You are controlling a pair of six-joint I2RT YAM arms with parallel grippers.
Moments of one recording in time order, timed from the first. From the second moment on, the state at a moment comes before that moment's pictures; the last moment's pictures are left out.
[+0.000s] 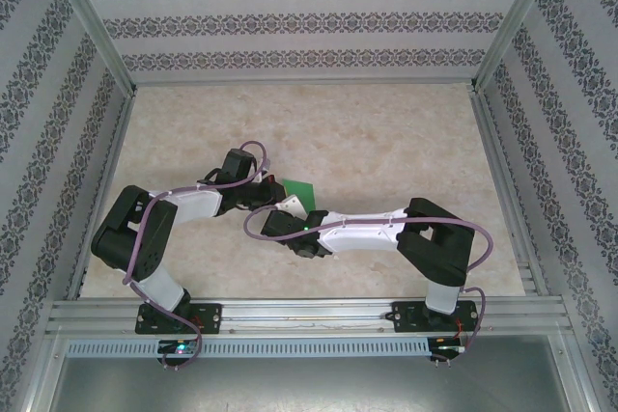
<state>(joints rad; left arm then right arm) -0.39 1.65 0.75 0.06 0.57 -0.82 1.16 1.82 1.10 -0.58 0.49 0.55</state>
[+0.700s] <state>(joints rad) -0.39 1.65 0.76 0.04 0.55 -0.82 1.16 1.85 1.09 -0.59 0.50 0.57</state>
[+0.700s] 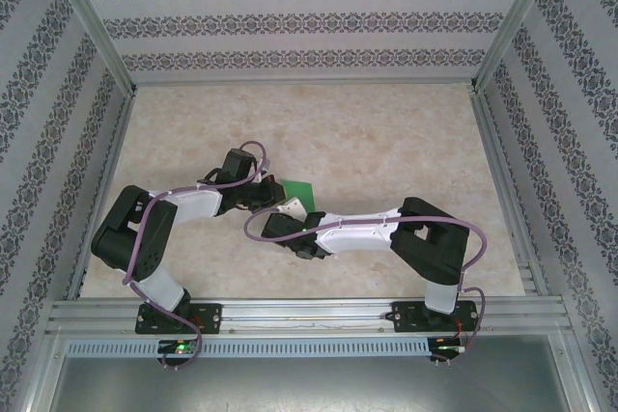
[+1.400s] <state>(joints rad) -0.22 1.42 0.73 -0.12 0.56 -0.72 1.11 1.78 0.99 -0.51 0.38 0.57</state>
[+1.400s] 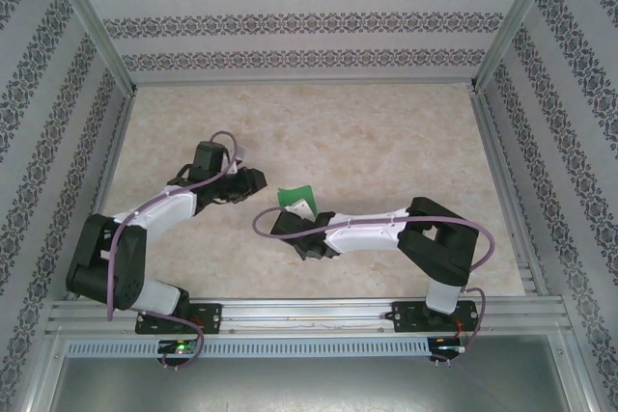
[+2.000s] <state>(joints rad) -0.24 1.44 0.72 -0.20 0.69 -0.61 0.84 1.66 0.75 -0.10 -0.25 0.58</state>
